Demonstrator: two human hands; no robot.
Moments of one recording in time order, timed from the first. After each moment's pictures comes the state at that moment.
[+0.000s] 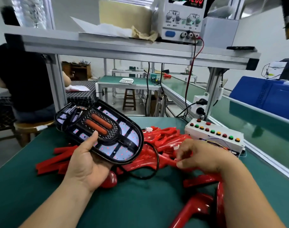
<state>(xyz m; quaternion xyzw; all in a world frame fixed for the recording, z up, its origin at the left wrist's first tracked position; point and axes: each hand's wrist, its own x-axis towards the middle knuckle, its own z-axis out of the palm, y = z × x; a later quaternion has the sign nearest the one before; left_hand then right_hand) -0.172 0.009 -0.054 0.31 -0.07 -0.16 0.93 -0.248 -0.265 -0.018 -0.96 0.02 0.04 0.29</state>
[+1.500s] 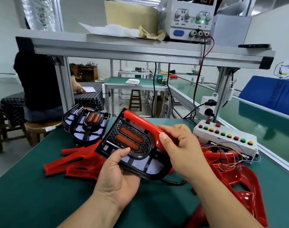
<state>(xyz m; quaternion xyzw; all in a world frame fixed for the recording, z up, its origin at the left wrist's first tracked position) -0.201 -0.029 -0.061 0.26 -0.04 -0.22 0.94 -0.232 -0.172 -0.026 -0.82 -0.06 -0.32 0.48</state>
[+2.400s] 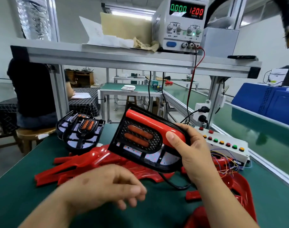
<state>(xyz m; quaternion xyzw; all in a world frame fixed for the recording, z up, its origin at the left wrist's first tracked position) -0.196 0.028 -0.035 0.69 -0.36 -0.31 0.56 -0.235 -0.200 -0.019 -0.63 -0.05 -0.30 0.72</state>
